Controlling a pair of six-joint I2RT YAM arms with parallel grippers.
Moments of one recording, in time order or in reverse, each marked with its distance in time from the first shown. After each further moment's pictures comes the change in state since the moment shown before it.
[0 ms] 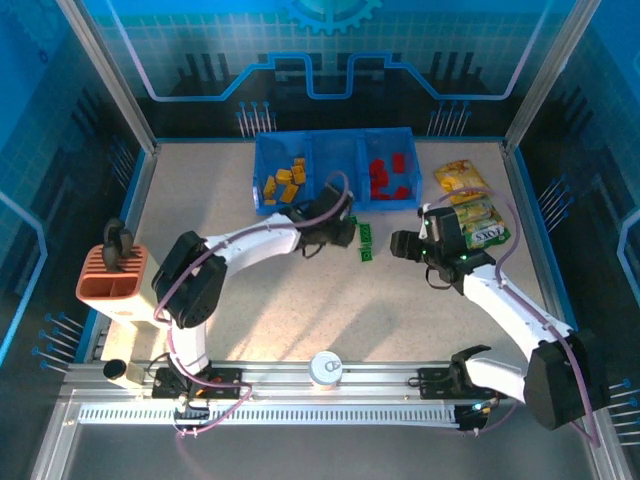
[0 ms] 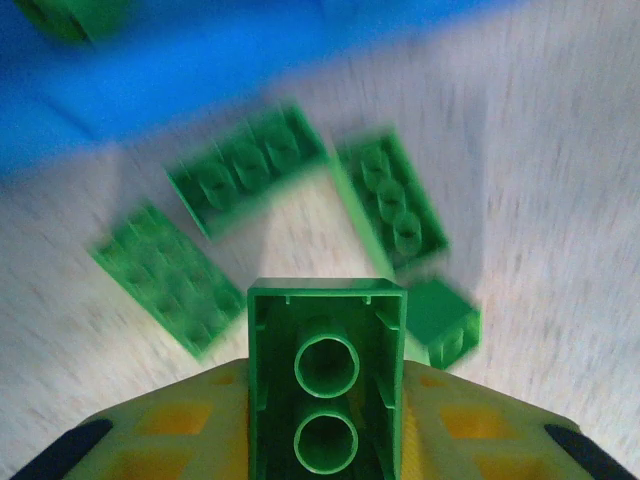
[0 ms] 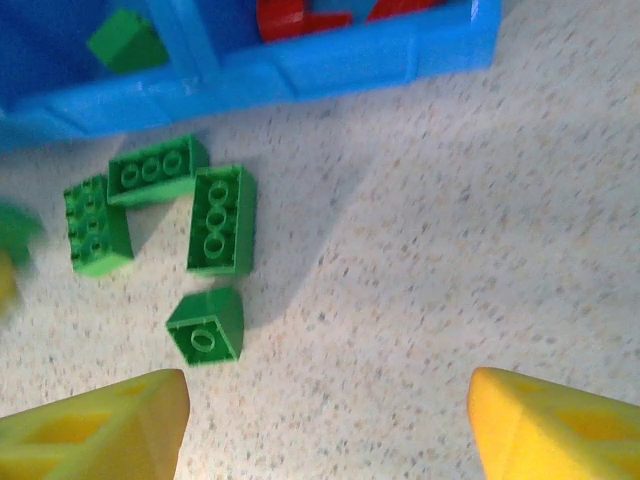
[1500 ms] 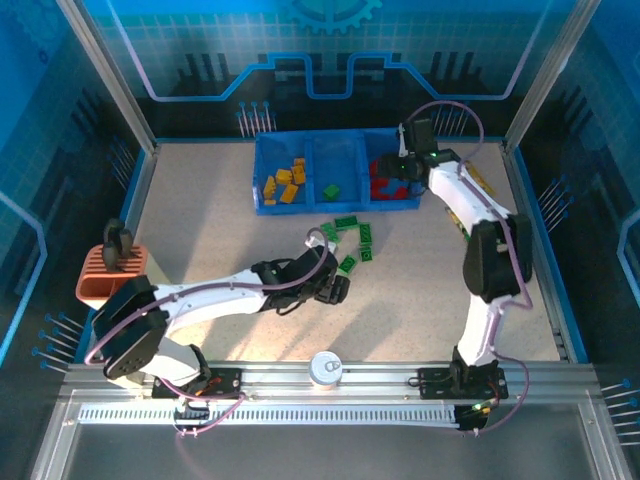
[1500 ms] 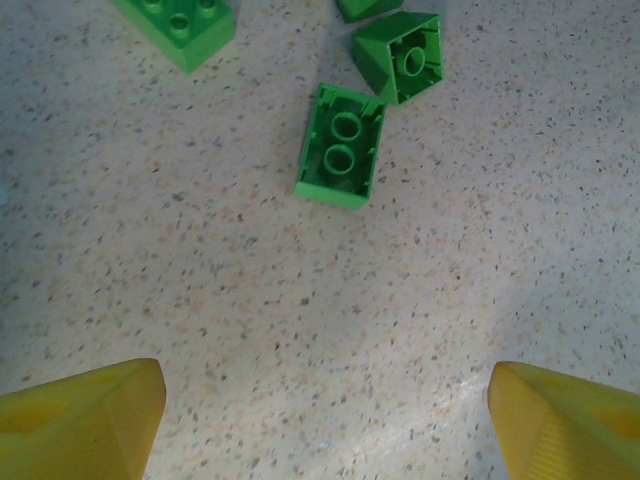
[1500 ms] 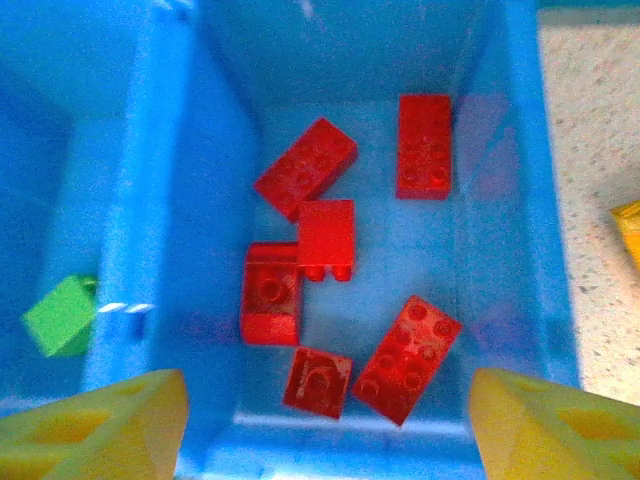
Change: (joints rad) left arm -0.255 -0.382 -0.512 0.075 -0.130 -0.163; right arm -0.096 0.724 0.911 -0.195 0.021 -0.188
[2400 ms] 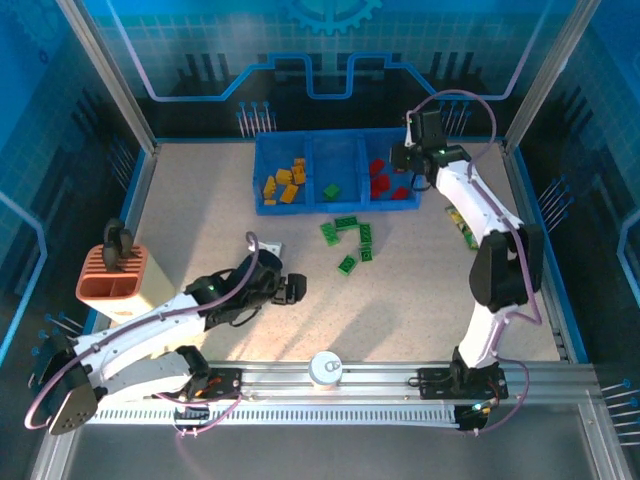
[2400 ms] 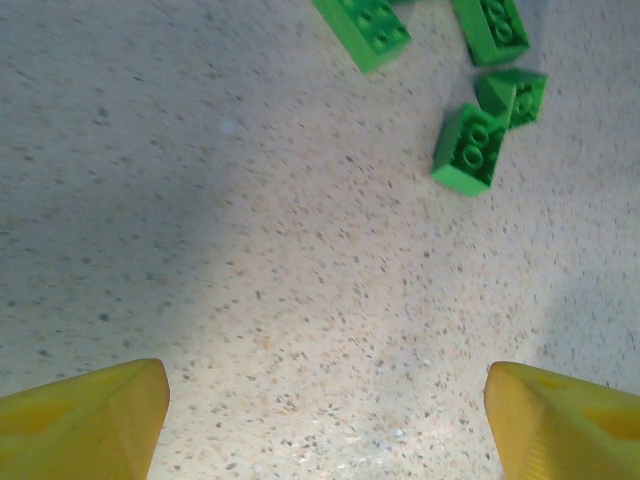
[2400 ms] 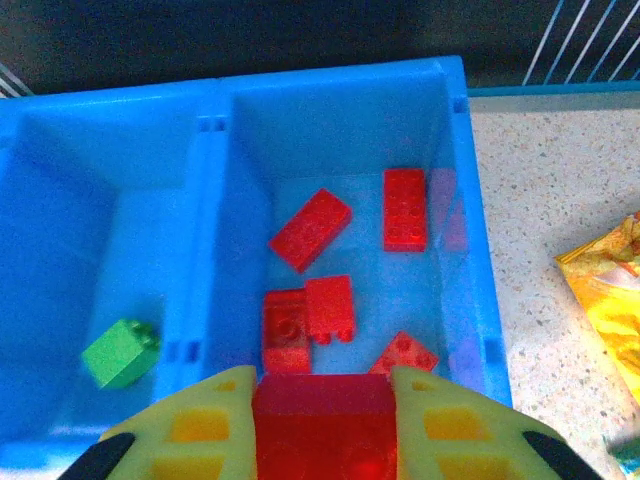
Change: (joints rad) left arm 0.121 -0.454 -0.248 -0.124 0.021 -0.083; right arm -0.013 0.019 0.080 -0.001 0.027 0.018
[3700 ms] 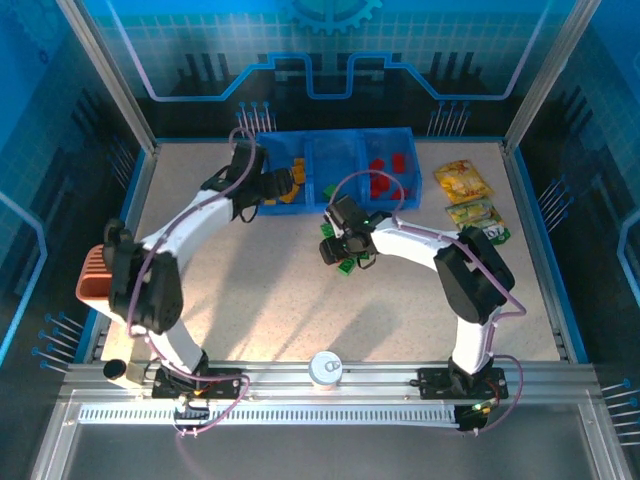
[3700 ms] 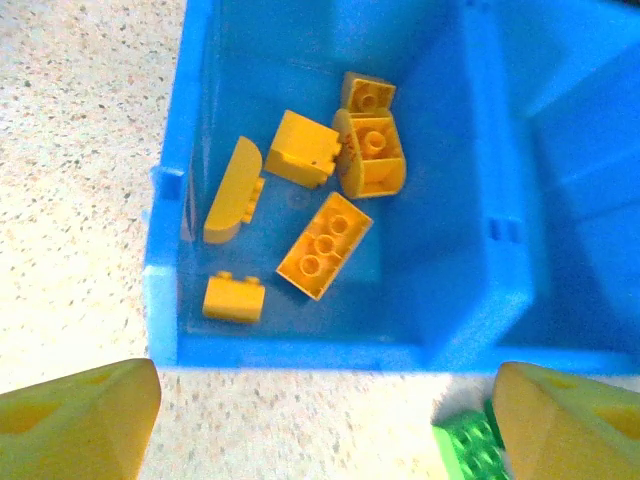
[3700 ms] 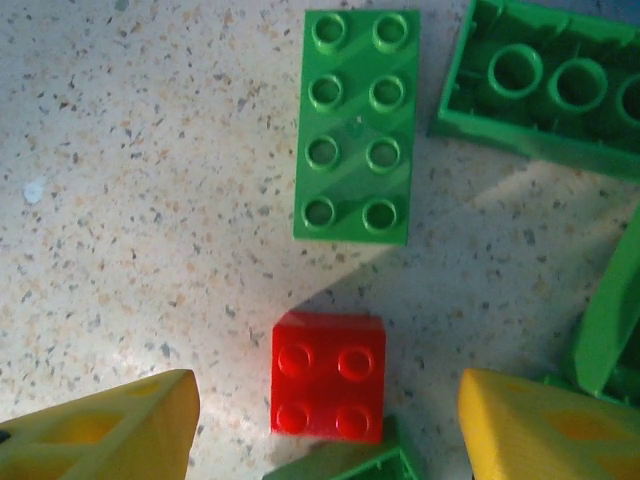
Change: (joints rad) left arm 0.541 0.602 0.640 0.068 0.108 0.154; right arm 0.460 -0.009 -0.427 0.054 -0.020 0.029
